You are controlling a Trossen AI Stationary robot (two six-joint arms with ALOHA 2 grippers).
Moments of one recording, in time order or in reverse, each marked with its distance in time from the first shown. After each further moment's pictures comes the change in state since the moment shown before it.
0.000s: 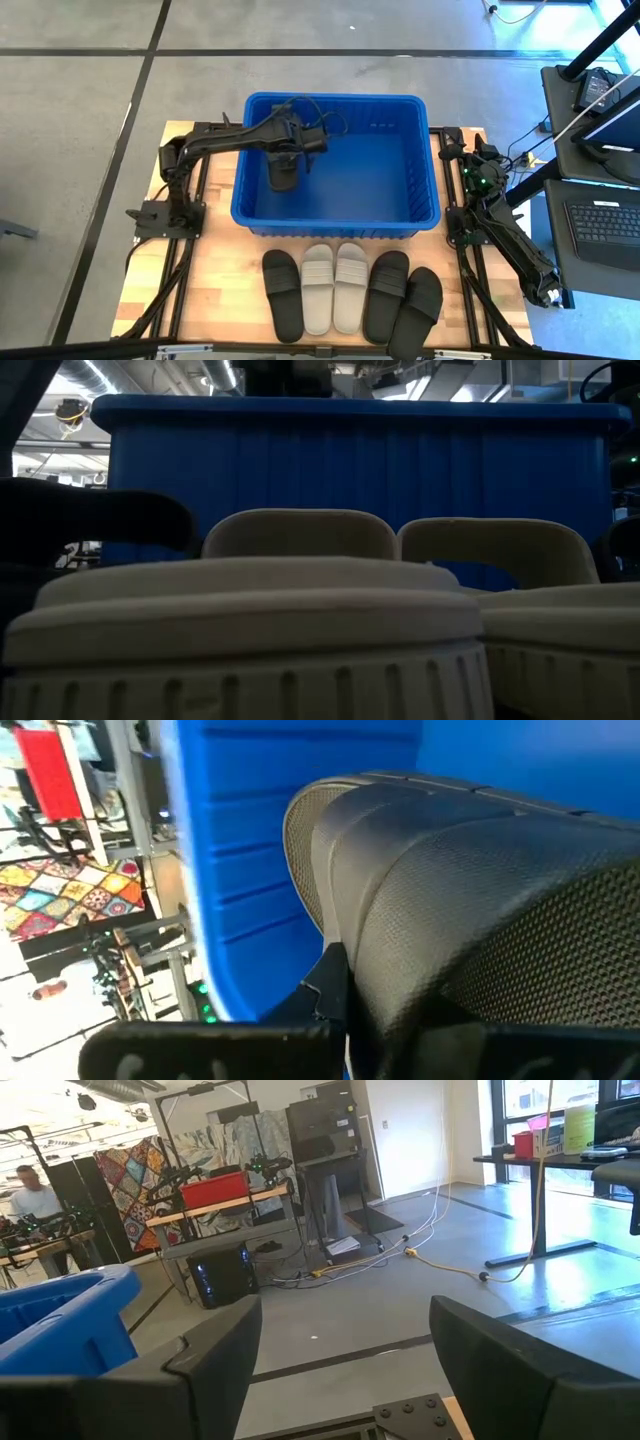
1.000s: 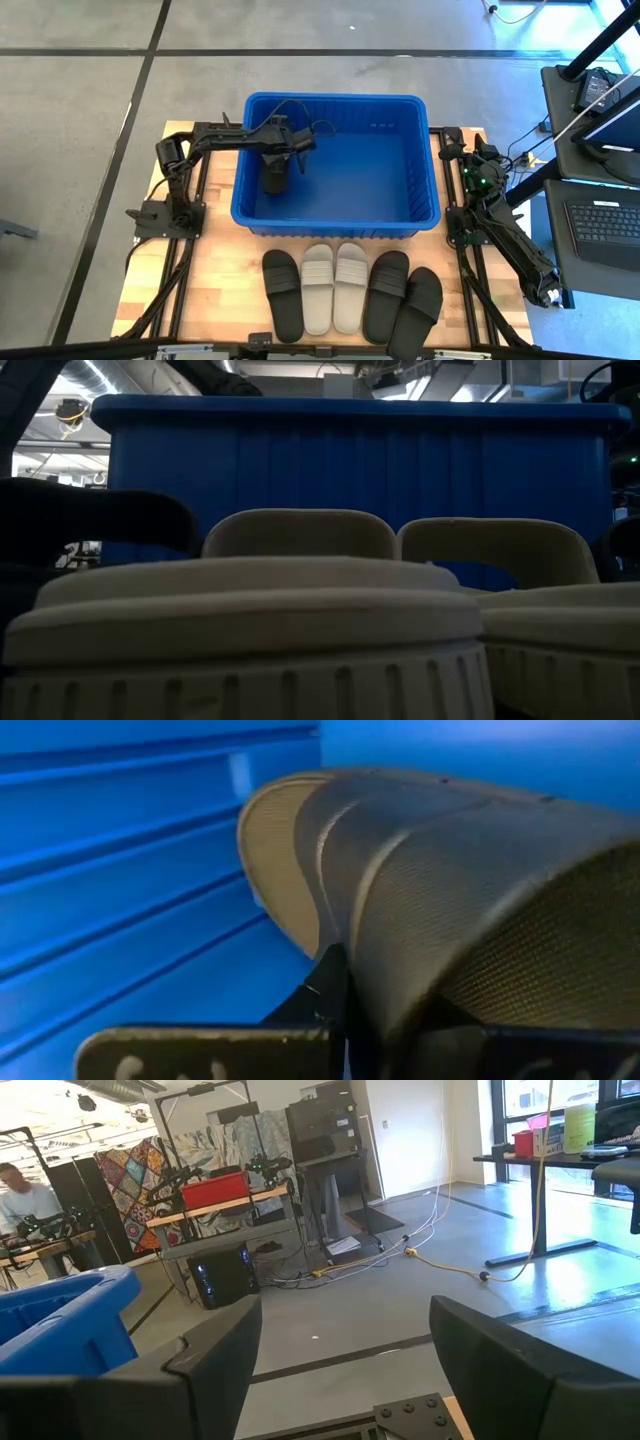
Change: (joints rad) left arm 0.132 -0.001 -0.363 0.403 0.107 0.252; right arm 0.000 0.000 0.000 0.000 0.000 0.004
